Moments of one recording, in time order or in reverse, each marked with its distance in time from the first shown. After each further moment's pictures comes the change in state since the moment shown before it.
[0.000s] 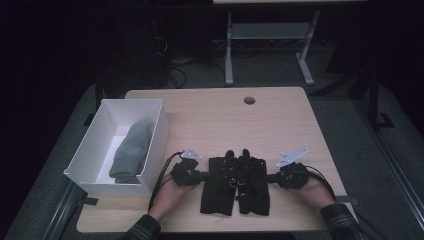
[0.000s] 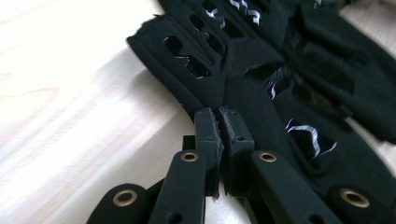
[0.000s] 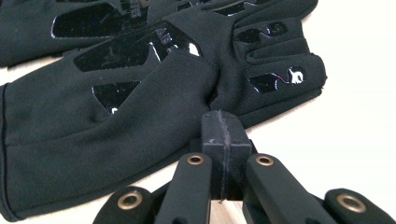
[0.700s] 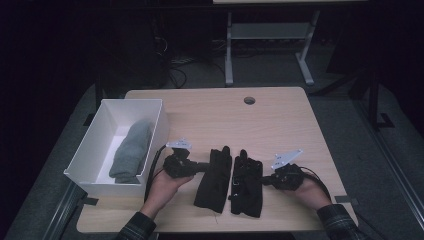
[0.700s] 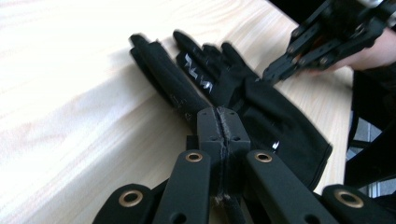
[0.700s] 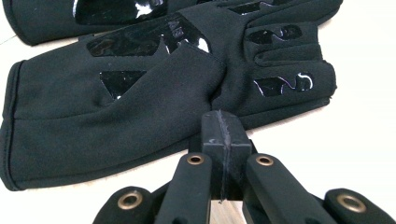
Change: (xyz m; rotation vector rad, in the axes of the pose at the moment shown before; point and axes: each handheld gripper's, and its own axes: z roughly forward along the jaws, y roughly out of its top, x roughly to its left) left arm -0.001 0.019 -0.033 -0.144 -0.121 -0.047; right arm 0.008 0.007 0.009 0.002 0.029 -0.041
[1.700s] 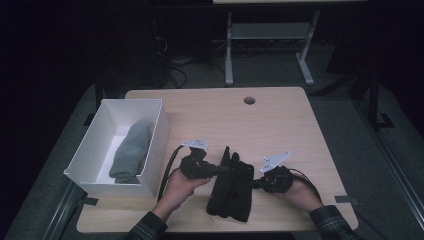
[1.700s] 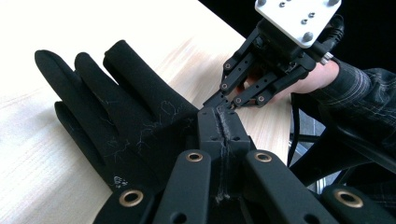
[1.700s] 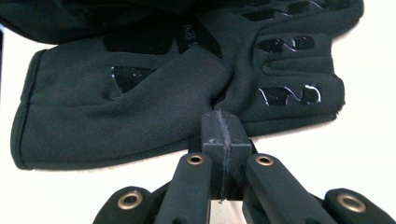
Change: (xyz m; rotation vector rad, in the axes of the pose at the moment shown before) left arm -0.027 0.015 0.031 0.011 -0.187 0.008; right arm 0.018 0.017 0.017 -0.008 0.064 -0.041
